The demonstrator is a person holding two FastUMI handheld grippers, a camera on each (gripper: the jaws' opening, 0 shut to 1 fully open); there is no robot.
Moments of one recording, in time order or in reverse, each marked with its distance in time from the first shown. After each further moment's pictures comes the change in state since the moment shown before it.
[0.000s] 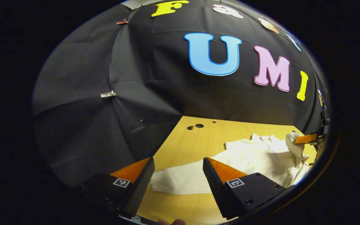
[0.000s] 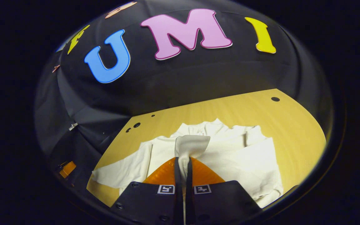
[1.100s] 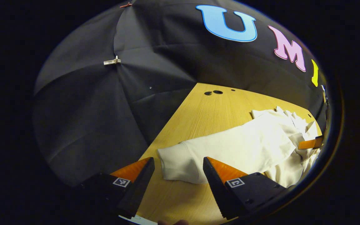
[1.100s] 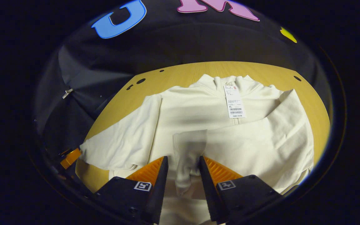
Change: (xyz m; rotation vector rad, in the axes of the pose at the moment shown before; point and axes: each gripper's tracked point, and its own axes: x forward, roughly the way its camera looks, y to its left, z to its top) left arm 0.053 0.043 -0.100 -0.001 0.256 0.087; right arm 0.048 0.038 -0.108 -0.085 0.278 0.006
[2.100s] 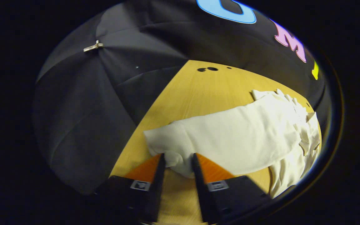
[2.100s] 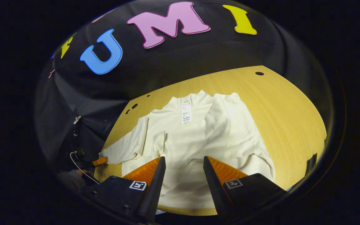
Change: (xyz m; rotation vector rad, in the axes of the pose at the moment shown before) left arm 0.036 -0.026 -0.023 0.043 0.209 -0.092; right arm -0.169 -0.108 0.001 0.204 -0.110 -0.020
